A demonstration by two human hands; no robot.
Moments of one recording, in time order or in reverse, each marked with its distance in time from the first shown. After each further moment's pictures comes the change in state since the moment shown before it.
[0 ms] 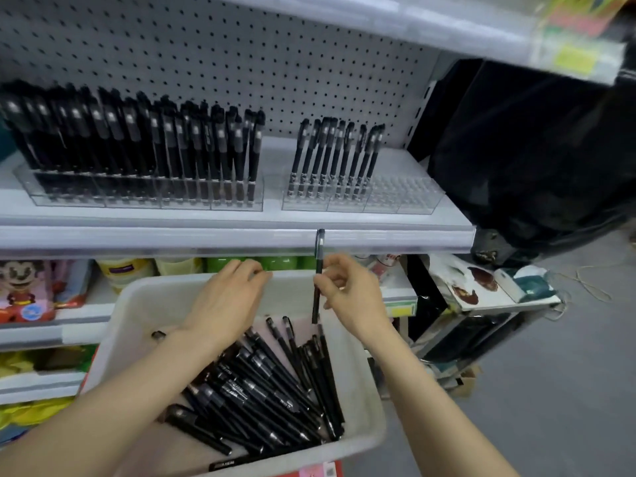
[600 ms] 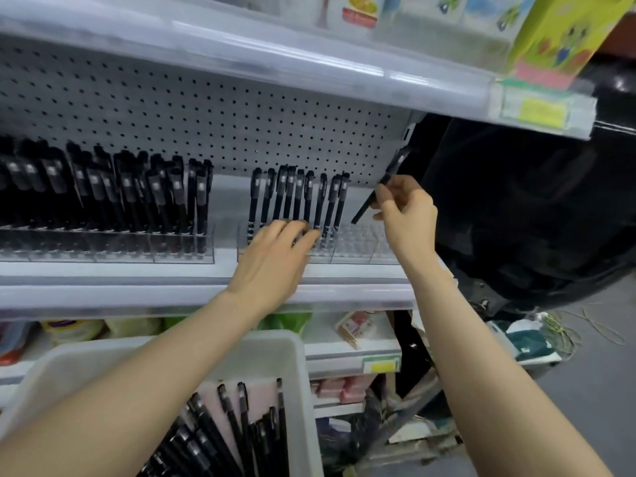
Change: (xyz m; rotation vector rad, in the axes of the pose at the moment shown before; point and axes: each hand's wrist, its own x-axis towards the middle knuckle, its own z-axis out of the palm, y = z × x) left_hand 0.169 0.070 -0.016 0.040 0.261 0.103; right_hand 0.161 -0.018 -0.145 0.086 0.452 -0.213
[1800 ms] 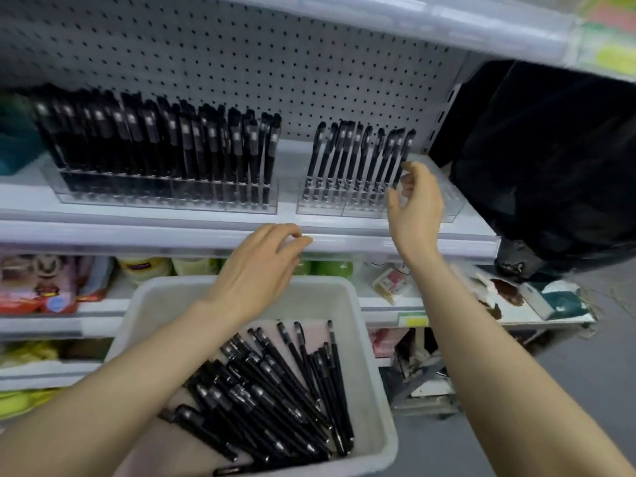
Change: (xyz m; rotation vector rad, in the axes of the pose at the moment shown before) left_hand -0.121 -0.040 -0.053 -0.089 -0.033 0.002; right_hand -0.080 -0.011 0.048 -0.291 0.032 -0.099
